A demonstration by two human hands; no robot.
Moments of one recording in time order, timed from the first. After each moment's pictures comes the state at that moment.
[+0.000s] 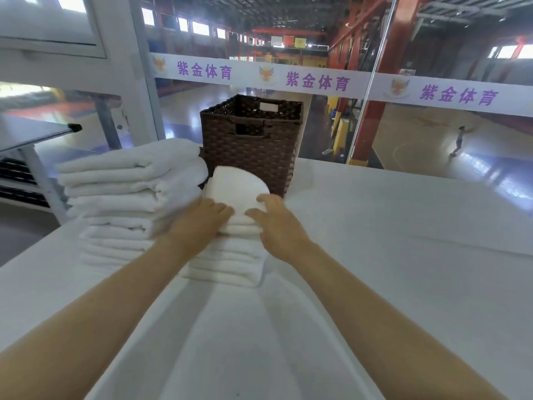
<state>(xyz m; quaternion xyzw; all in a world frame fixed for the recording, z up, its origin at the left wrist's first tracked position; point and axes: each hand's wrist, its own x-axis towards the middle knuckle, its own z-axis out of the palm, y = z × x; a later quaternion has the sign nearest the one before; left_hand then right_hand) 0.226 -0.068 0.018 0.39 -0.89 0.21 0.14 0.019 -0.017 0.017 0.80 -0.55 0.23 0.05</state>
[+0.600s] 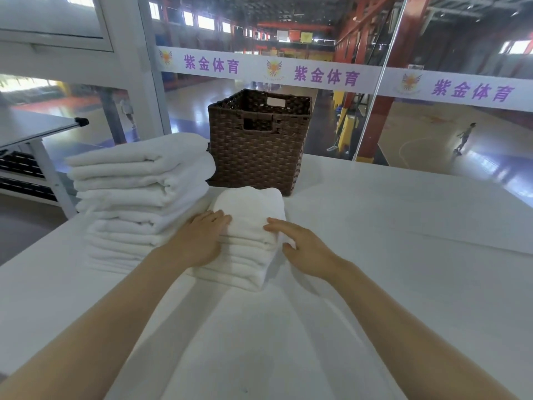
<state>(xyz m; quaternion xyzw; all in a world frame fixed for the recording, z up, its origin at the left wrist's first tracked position) 0.235 -0.047 0.005 0.51 -0.86 -0.01 0.05 -0.017 0.010 -0.014 0.77 -0.53 0.28 -0.21</state>
